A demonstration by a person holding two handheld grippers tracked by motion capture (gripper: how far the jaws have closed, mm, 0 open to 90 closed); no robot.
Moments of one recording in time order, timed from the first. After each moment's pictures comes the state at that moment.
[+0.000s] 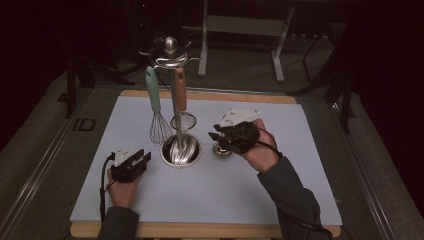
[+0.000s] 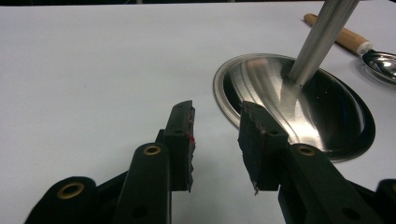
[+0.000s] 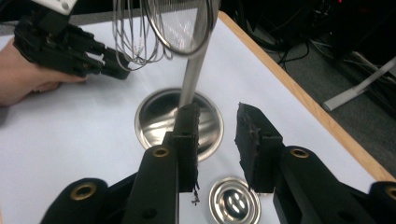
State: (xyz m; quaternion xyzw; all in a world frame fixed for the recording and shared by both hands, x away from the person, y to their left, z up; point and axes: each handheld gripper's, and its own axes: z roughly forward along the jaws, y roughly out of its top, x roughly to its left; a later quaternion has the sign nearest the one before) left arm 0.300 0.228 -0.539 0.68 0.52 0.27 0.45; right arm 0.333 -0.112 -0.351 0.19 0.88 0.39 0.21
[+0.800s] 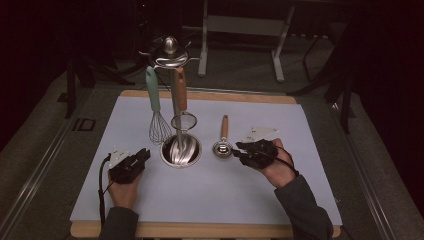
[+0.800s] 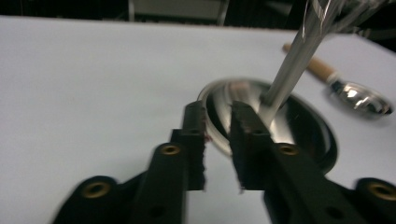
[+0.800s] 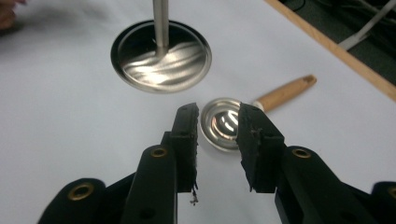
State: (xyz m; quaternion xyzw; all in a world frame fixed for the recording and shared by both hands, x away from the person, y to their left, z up) left arm 0.290 0.228 -0.527 0.64 0.52 0.26 0.51; right arm 0.329 -0.170 -0.410 0.26 0.88 0.36 0.18
